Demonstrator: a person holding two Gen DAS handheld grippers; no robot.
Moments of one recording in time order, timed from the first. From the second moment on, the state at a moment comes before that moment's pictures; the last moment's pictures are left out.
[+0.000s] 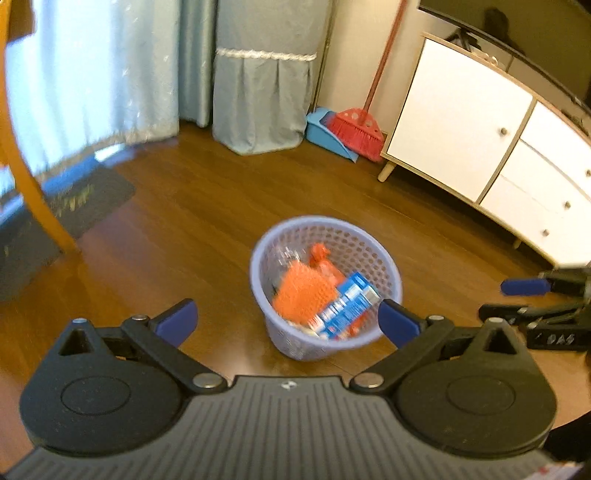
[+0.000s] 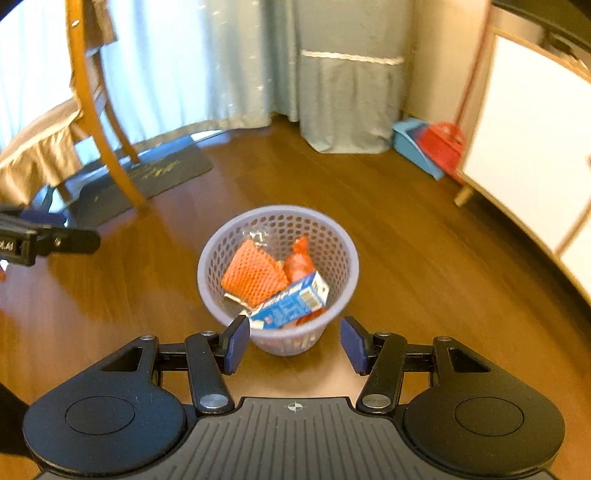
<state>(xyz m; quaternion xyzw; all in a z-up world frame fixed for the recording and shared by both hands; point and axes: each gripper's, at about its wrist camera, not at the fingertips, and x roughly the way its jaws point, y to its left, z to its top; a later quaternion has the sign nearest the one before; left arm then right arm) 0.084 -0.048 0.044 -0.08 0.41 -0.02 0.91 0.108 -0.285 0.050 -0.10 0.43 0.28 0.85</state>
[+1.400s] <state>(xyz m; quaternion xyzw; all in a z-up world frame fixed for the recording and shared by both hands) -0.040 -0.080 -0.001 -0.06 0.44 0.03 0.90 -0.014 -0.292 0.035 -0.06 0.44 0.22 0.87</state>
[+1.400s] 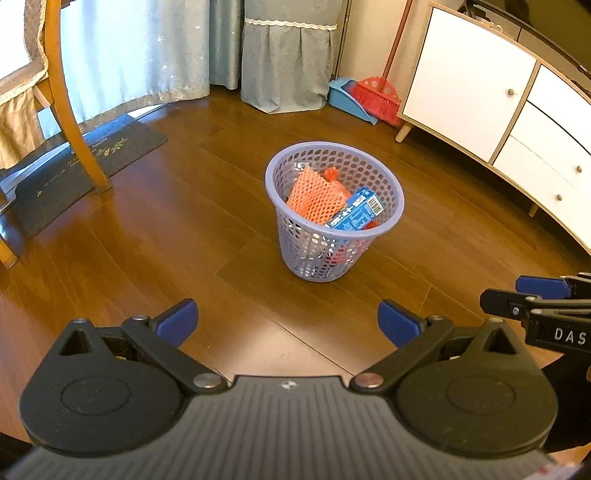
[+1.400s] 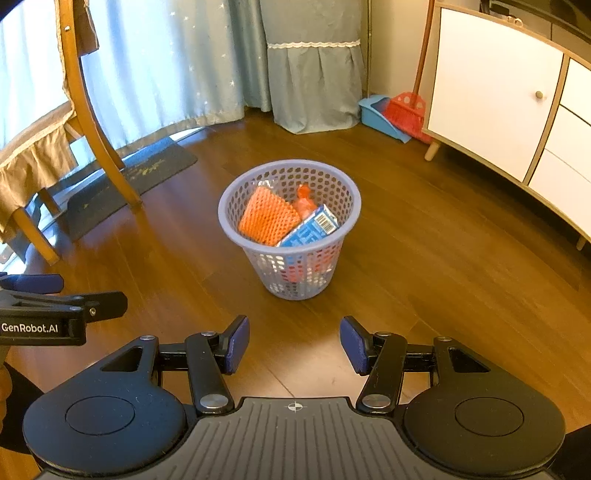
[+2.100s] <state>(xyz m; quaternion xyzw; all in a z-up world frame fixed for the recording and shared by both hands) -0.037 -0.083 -0.009 -0.07 0.45 0.05 0.89 -0.013 -0.284 0.029 -0.06 0.44 0.23 0.87</state>
